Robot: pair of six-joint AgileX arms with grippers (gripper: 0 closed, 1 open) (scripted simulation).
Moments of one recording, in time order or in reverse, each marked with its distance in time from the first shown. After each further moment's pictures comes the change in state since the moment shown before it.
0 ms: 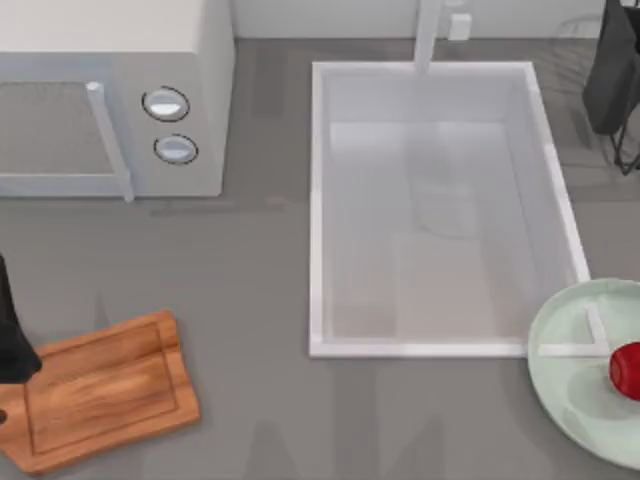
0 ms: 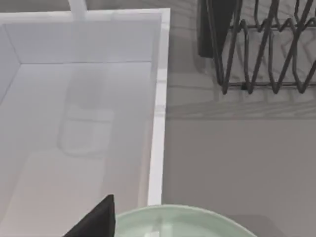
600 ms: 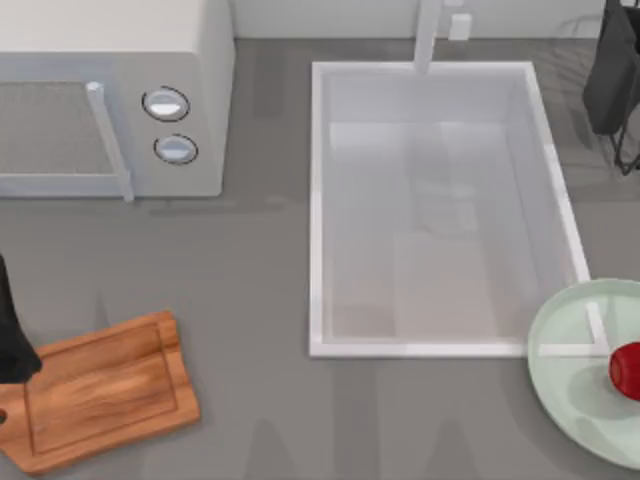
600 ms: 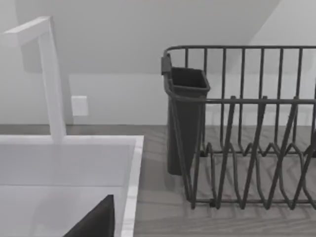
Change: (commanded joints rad) left arm 0.000 0.000 0.000 0.000 0.000 0.000; right arm -0.059 -0.408 -0.357 0.361 0.000 -0.061
